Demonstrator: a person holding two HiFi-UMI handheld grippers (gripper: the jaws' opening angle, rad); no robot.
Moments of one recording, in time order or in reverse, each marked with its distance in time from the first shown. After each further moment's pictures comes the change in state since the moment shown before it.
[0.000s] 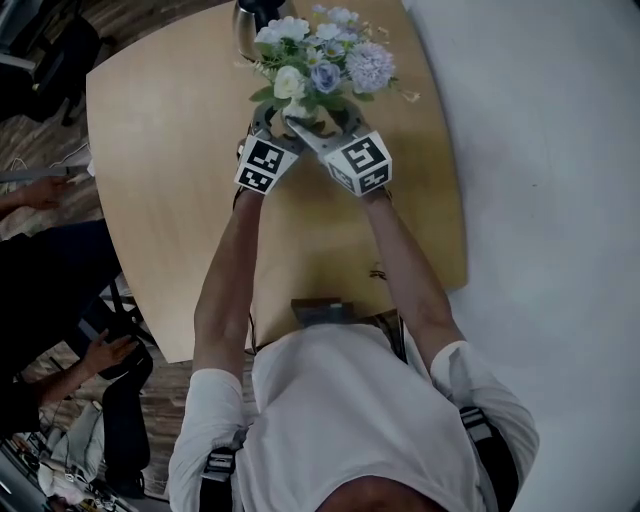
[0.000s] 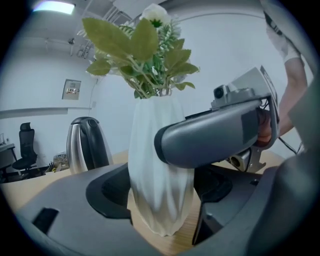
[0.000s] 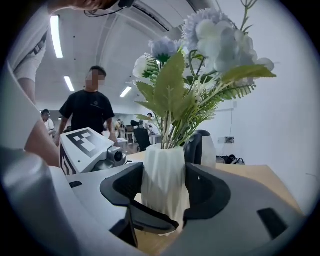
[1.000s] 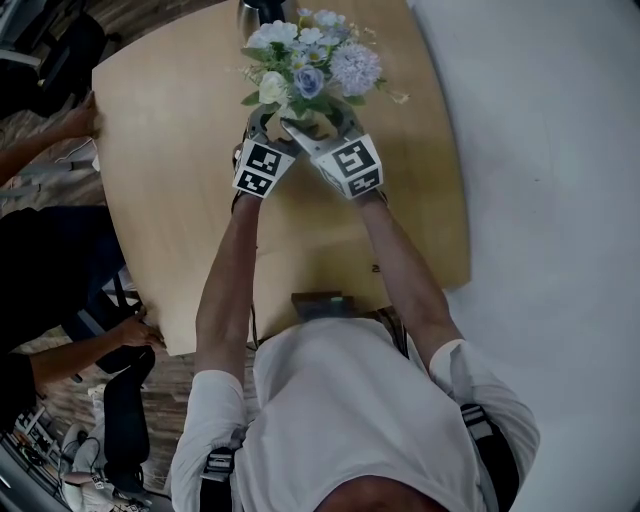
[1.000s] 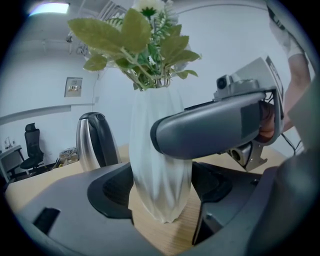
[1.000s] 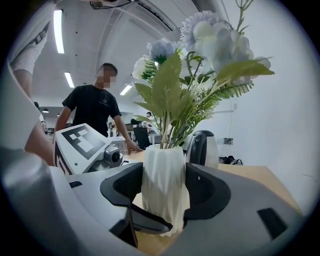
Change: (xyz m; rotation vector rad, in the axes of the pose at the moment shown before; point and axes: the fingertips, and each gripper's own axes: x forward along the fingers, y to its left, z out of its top) left arm -0.012 0.006 -0.004 -0.004 0.093 0.044; right arm 0.004 0.005 0.012 -0.020 0.010 -0.020
